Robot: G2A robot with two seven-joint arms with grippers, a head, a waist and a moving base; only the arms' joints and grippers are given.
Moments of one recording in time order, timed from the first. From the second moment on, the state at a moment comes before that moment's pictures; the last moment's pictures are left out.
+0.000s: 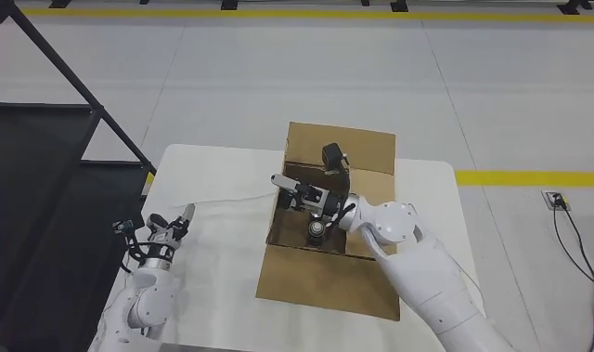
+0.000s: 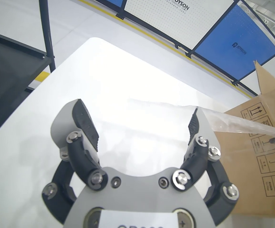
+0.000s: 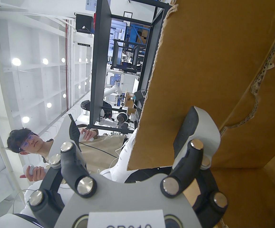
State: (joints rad) left arm 1.19 -1.20 -1.50 -1.30 0.77 -0.08 0.13; right arm -0.61 -1.42 0.98 -1.12 0.27 -0.23 0.75
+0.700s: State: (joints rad) left arm 1.28 -1.20 -1.54 -1.34 0.79 -0.09 0.12; right arm -0.60 -1.43 0.96 -1.10 0.26 -0.21 0.74
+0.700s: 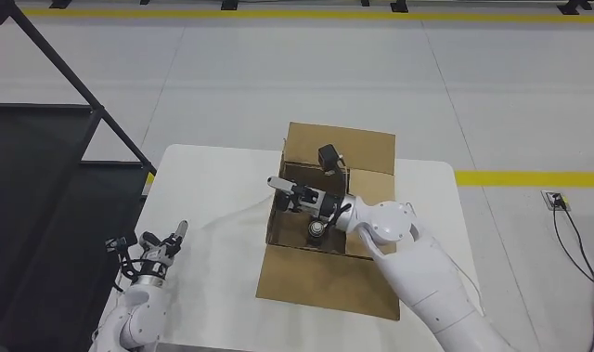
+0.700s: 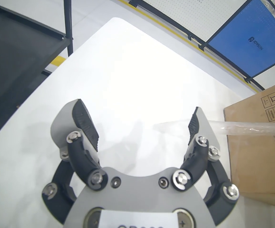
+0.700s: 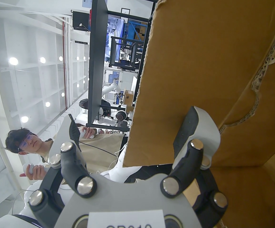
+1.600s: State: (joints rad) left arm 1.35 -1.20 -1.47 -1.67 1.01 -0.28 0.11; right arm -0.50 -1.54 0.80 -1.00 0.16 -0.18 0.47
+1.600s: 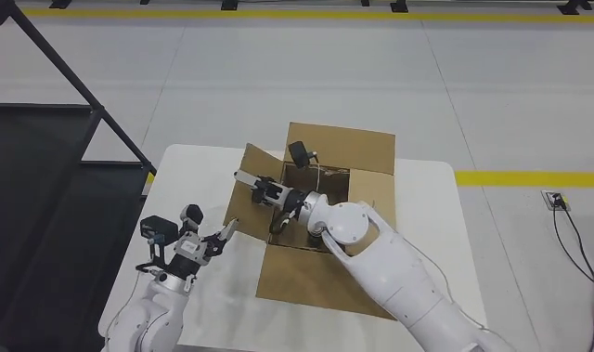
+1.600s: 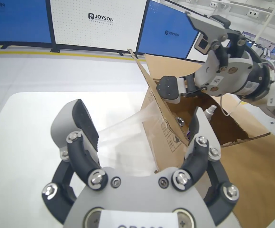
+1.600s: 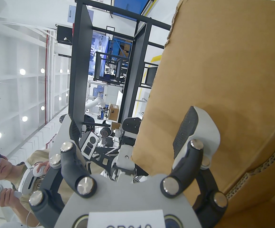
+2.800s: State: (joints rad) left arm 1.32 -1.19 -1.52 -1.60 0.98 -0.27 0.05; right arm -0.93 -1.36 1.35 -1.52 0.11 -0.35 0.78
